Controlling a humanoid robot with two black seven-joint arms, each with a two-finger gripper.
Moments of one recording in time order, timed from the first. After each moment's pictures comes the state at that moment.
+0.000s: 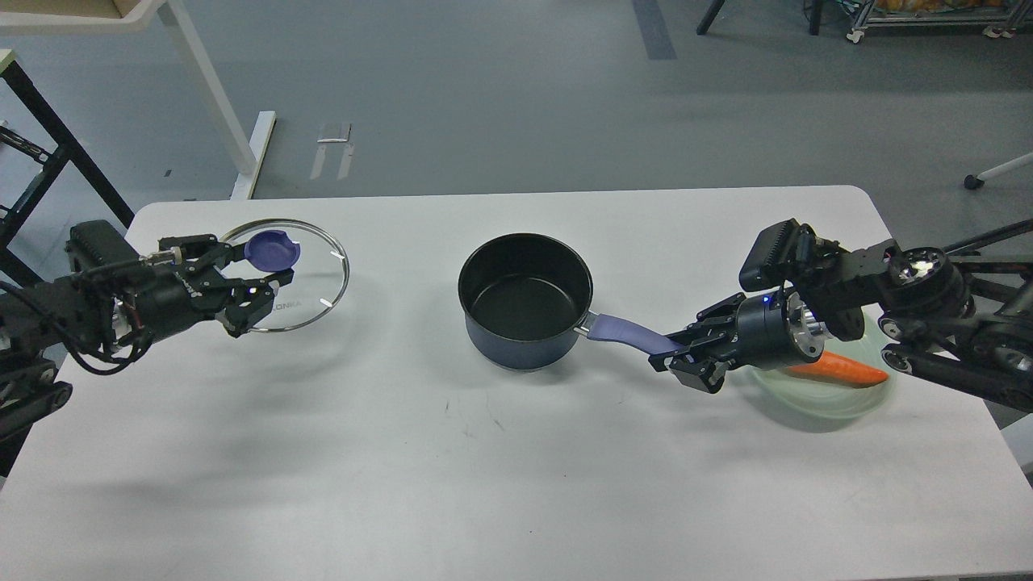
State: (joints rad) left arm -0.84 0.79 0.06 -0.87 1.73 0.47 -0.49; right arm 1.23 -0.64 -0.30 1.22 -1.71 0.16 0.49
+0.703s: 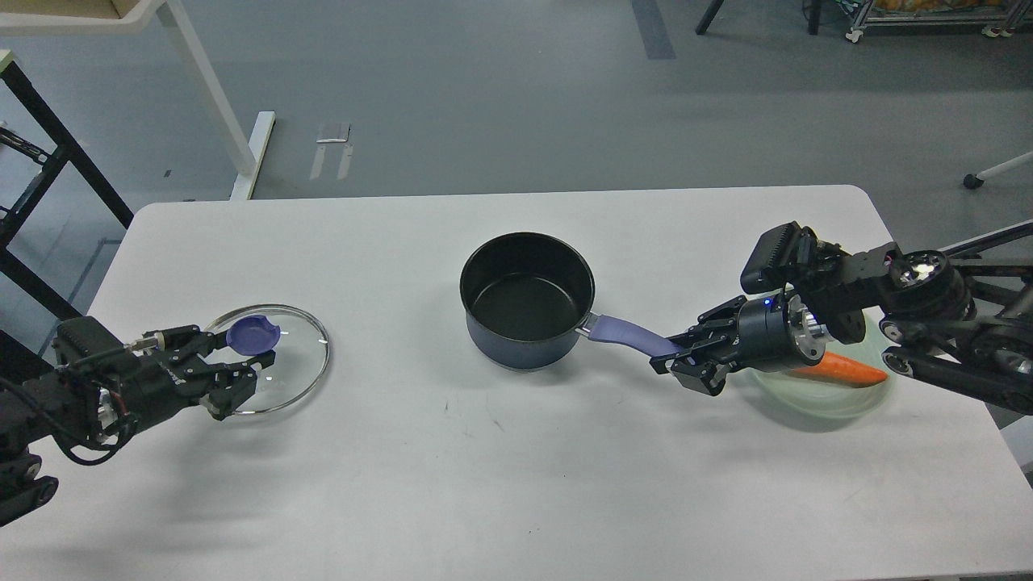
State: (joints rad) left arm -0.64 0.78 0.06 -0.86 1.67 0.49 -0.49; right arm 1.22 -0.64 -0.30 1.22 -1.71 0.16 0.49
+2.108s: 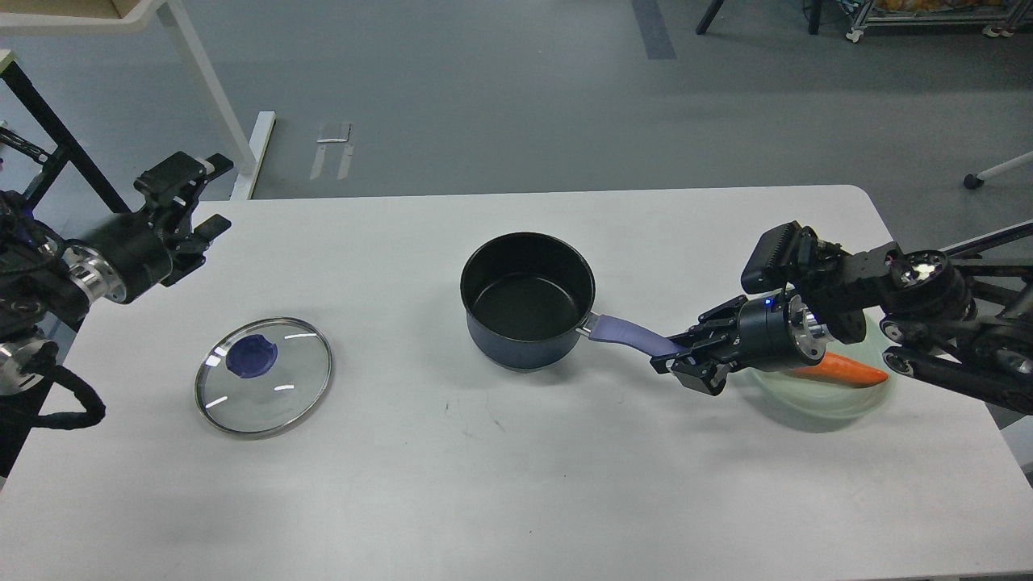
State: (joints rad) left arm -0.87 0.83 -0.08 -1.03 0.19 -0.16 -0.49; right arm 1.22 -0.64 -0.30 1.22 -1.71 0.16 0.49
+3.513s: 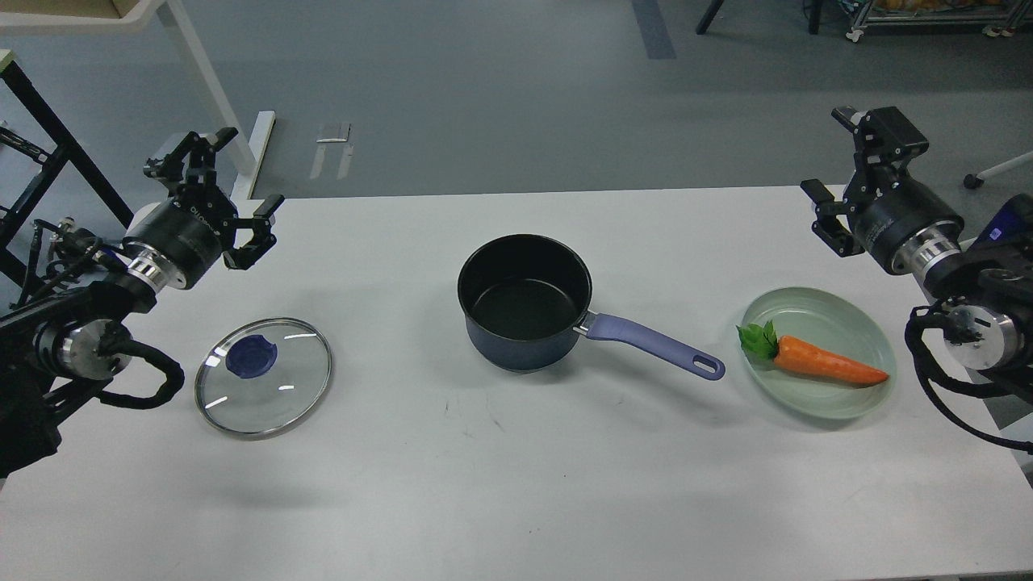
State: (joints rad) left arm -0.75 0.61 -0.33 -0.86 -0.10 -0.38 -0.49; right arm 0.85 -0.73 0.16 1.15 0.13 0.05 0.49
